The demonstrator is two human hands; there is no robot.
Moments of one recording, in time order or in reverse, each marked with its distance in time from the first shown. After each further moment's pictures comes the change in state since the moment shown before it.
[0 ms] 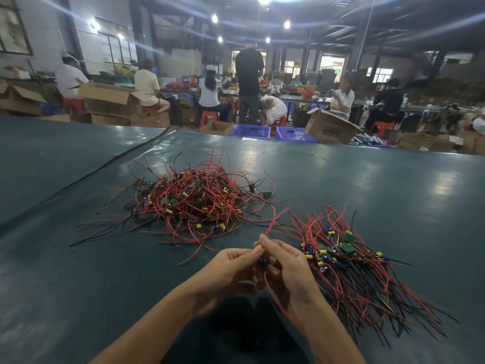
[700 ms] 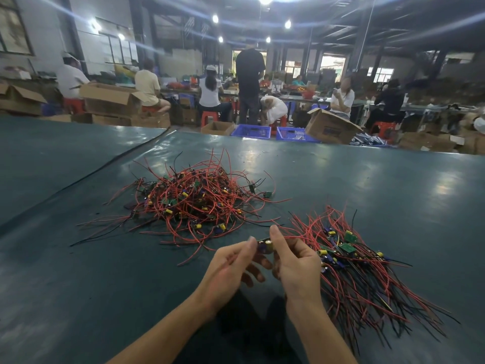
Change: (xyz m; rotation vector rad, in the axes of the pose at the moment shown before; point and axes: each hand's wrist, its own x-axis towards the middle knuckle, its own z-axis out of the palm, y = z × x) left_hand 0.001 -0.007 0.016 0.149 0.273 0.291; right_hand 0.002 0.006 0.002 -0.072 0.359 -0.227
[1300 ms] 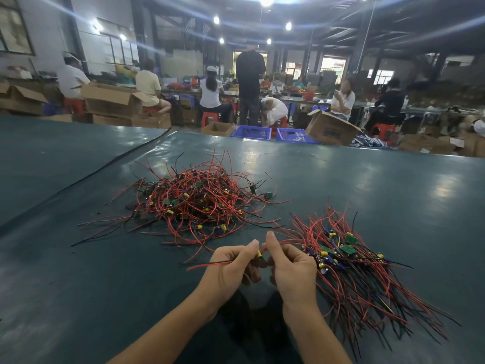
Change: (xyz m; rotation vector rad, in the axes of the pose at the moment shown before) left_hand 0.007 0.000 0.000 0.001 0.071 -0.024; right_hand -0.002 0.004 0.008 -0.068 0.037 0.038
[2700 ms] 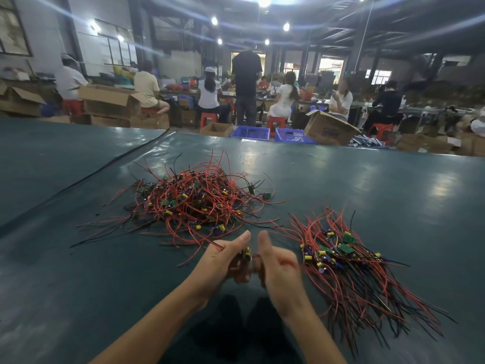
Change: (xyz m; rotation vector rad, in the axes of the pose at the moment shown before) left_hand 0.001 0.008 -0.017 -0.083 -0.123 -0.029; right_hand -0.007 0.003 -0.003 -0.187 -0.398 -0.207
